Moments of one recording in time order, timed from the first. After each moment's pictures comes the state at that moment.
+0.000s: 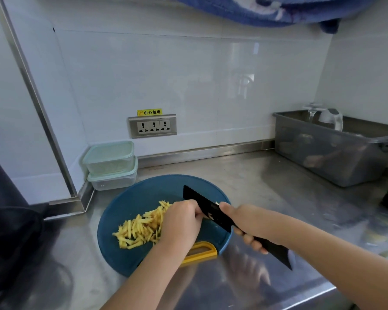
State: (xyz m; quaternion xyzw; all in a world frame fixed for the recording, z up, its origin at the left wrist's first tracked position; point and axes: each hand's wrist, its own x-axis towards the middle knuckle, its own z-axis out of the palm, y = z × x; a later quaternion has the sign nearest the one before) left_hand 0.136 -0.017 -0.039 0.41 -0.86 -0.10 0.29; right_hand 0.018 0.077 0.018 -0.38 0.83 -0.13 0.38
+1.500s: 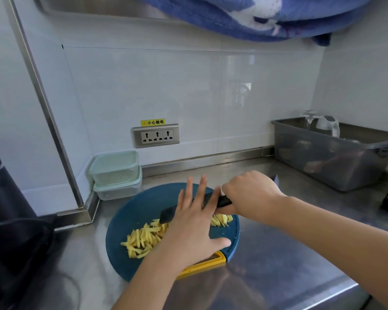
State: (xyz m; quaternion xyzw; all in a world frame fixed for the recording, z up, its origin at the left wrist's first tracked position) left_hand 0.161 -0.002 -0.008 0.27 -0.95 -0.02 0.16; right_hand 0.021 0.058 0.068 -0.67 0.72 0.12 -0.15
